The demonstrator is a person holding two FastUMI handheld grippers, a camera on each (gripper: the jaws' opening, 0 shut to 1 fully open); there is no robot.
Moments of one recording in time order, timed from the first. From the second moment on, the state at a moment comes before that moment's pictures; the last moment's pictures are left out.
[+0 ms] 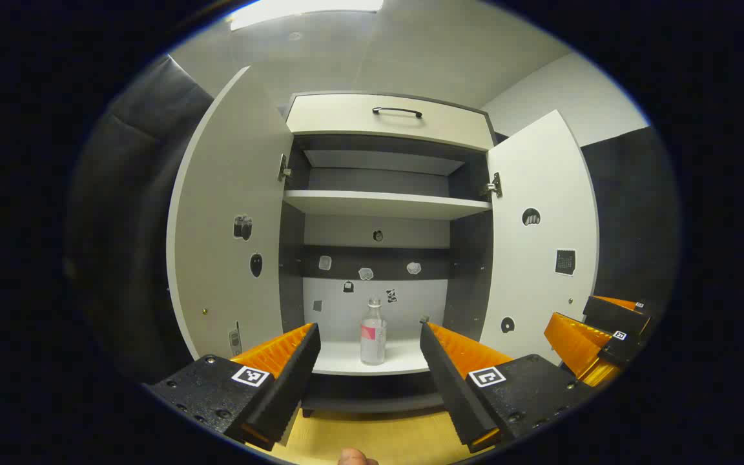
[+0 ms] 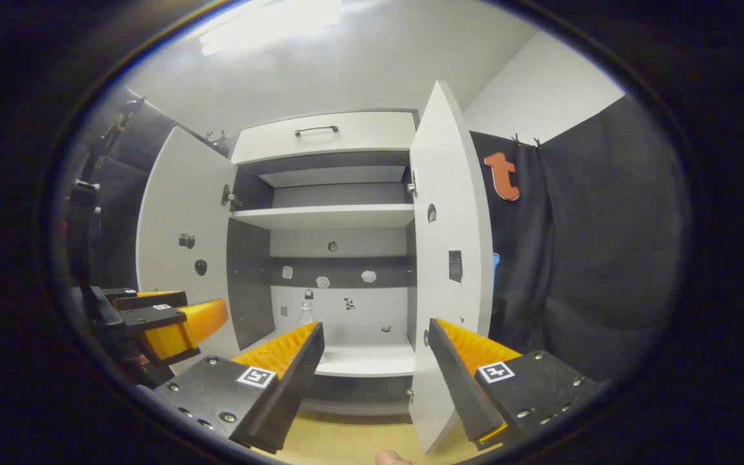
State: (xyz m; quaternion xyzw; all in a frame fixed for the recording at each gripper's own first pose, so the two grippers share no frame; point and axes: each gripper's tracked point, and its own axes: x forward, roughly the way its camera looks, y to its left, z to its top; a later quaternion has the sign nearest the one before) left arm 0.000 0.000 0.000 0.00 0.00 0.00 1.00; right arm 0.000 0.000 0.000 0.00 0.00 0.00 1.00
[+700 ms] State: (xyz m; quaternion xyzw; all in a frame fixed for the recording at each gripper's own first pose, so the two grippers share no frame) left arm -0.006 -0.002 -0.002 0.00 0.01 -0.01 1.00; right arm -0.009 -0.004 0.003 0.01 0.00 0.00 1.00
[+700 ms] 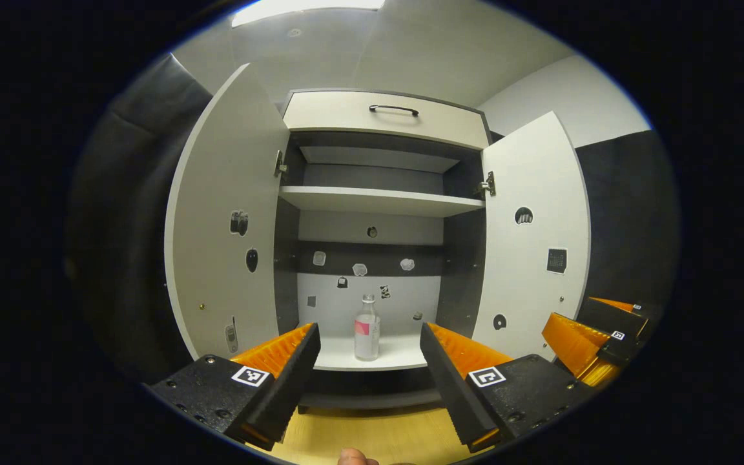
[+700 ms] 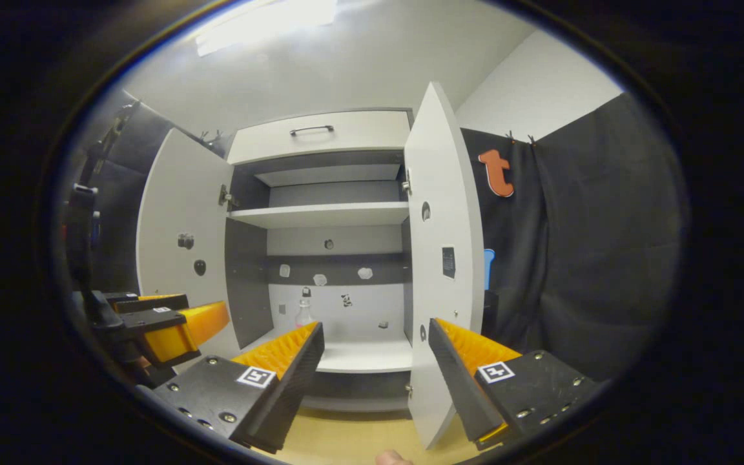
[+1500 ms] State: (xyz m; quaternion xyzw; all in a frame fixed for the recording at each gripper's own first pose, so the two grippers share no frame) left arm 0.116 0.005 -0.059 -0.01 0.04 -0.02 1.00; right arm -0.021 -0.039 0.016 0.00 -0.02 -0.06 1.00
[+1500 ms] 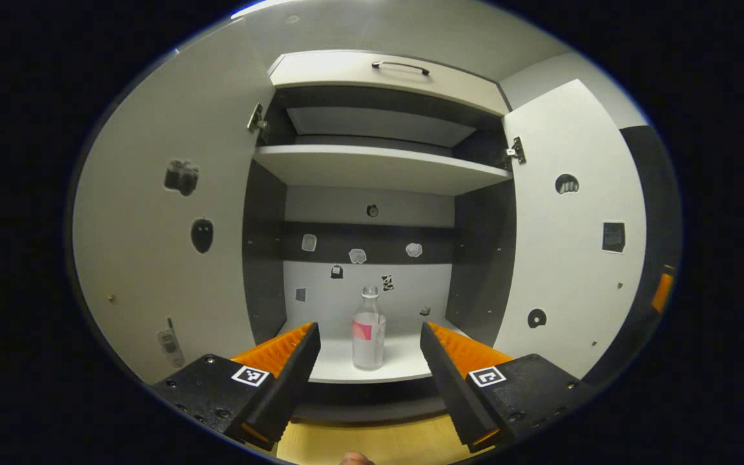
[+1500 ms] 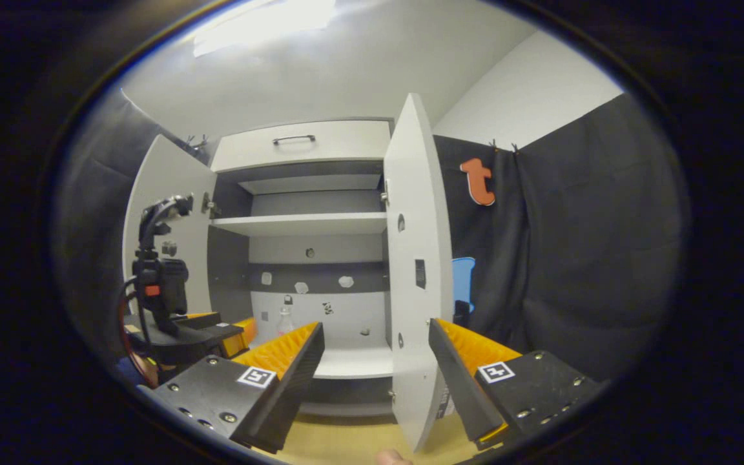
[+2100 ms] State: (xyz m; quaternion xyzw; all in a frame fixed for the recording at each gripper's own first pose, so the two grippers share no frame) left arm 0.251 0.014 -0.150 0.00 0.09 0.00 1.00; right arm -0.049 -0.107 0.030 -0.03 -0.03 -0.20 0.98
